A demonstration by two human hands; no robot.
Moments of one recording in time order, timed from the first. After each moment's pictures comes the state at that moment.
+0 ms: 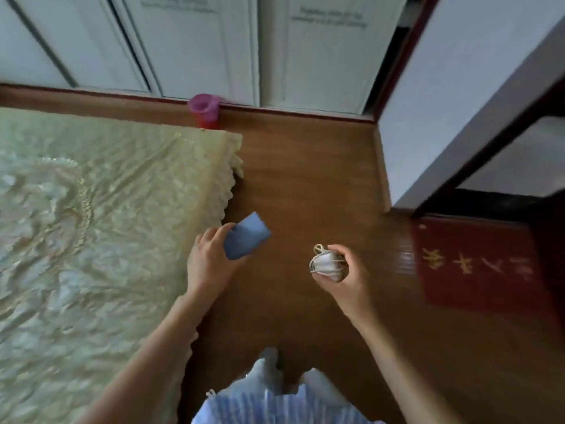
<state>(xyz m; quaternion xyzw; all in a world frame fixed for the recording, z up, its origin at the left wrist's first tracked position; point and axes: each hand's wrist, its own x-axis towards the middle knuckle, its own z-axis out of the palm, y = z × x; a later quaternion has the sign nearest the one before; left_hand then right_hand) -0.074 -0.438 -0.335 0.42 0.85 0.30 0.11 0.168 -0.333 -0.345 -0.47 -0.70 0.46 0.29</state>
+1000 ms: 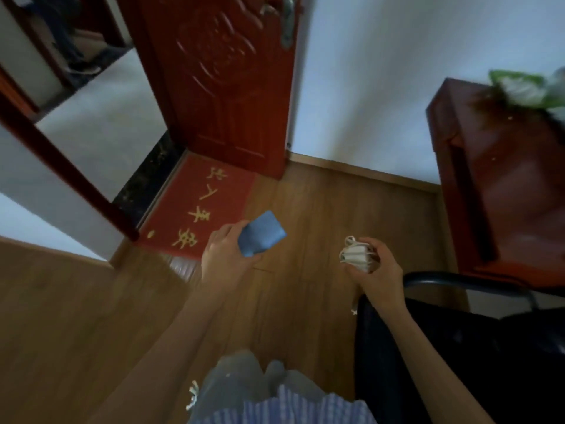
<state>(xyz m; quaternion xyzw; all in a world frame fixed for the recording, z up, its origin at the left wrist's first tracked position) 0.506 -0.188 -0.319 0.88 0.33 0.15 0.32 0.656 -0.430 -0.330 -0.83 -0.18 0.13 0.51</state>
